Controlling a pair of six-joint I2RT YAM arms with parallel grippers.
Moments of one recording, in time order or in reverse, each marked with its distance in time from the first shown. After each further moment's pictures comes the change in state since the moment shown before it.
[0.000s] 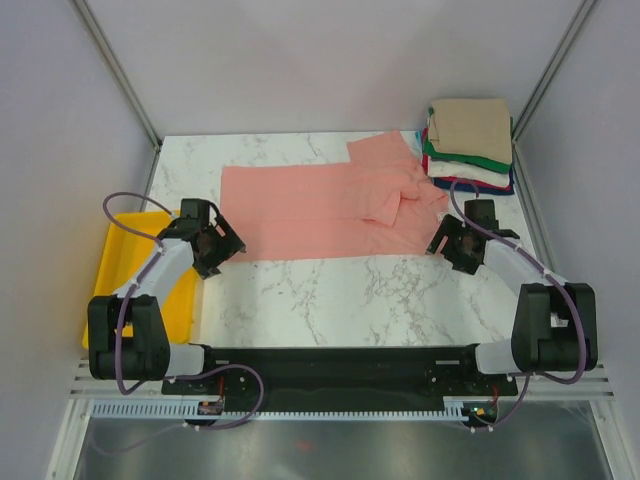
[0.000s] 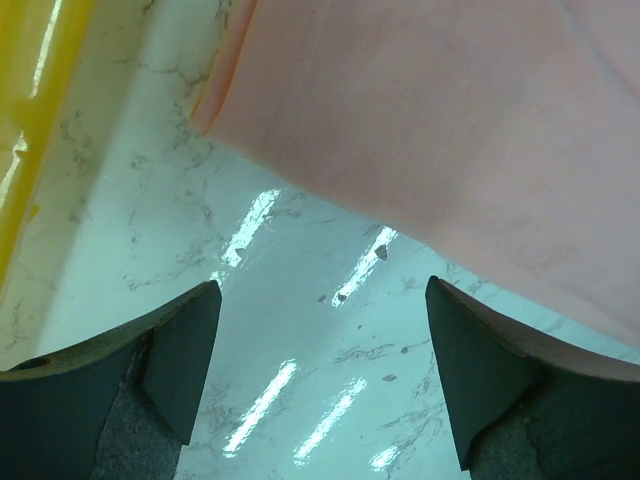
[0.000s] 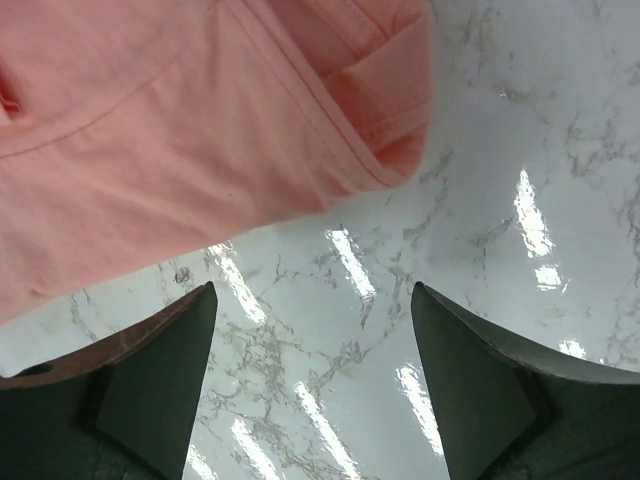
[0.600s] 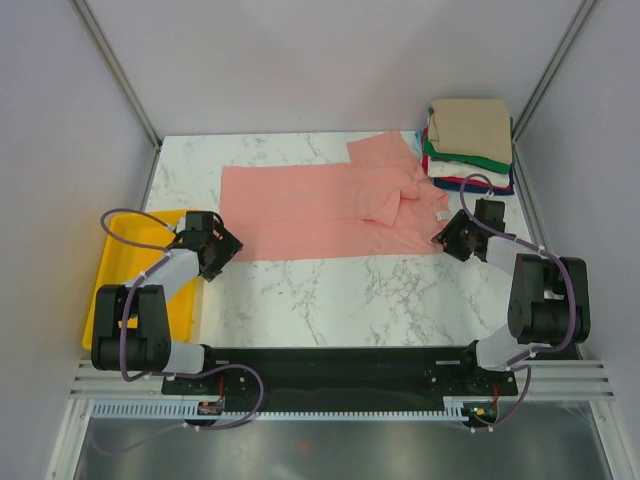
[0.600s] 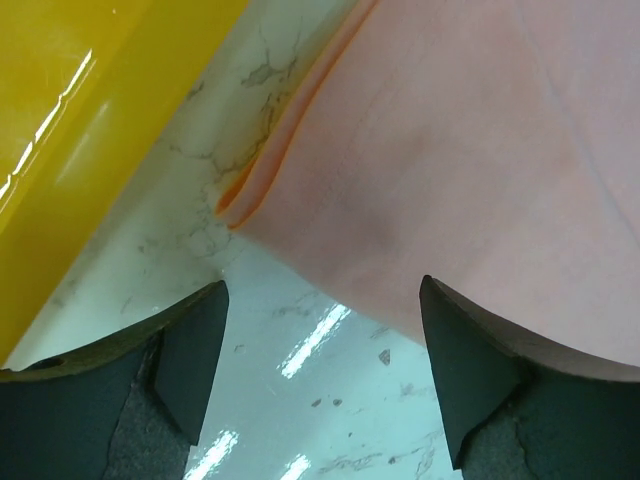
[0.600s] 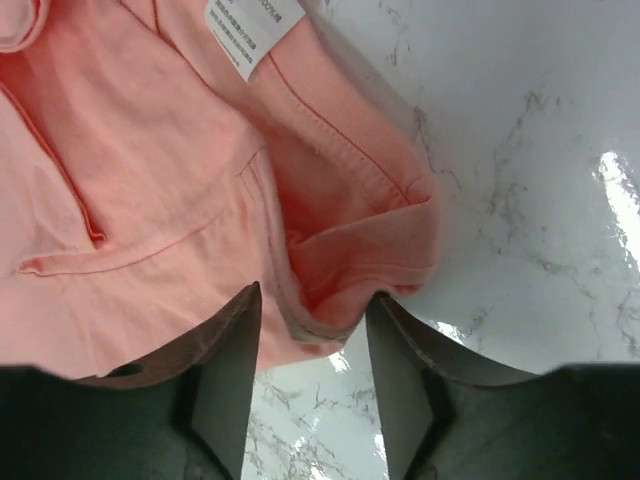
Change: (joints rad) left arm -0.008 0.053 -0.163 0.295 -0.100 -0.144; right arm -0.111 0.160 -0.057 0.351 -0.152 0.096
